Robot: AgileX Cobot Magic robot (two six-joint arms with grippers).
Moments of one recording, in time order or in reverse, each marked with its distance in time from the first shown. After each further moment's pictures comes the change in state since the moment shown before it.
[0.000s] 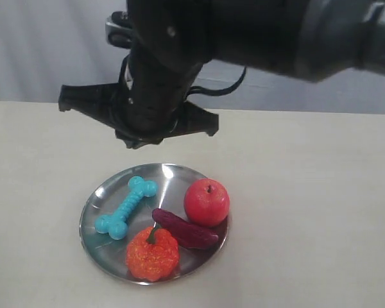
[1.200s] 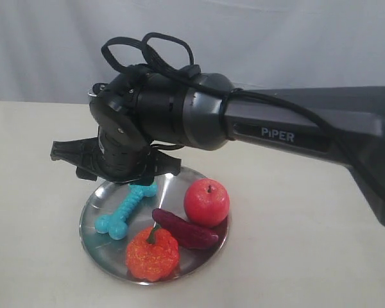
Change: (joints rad) left arm 0.000 0.000 0.000 0.000 0.000 0.000; right arm 0.009 0.246 -0.020 -0.065 -0.211 0.102
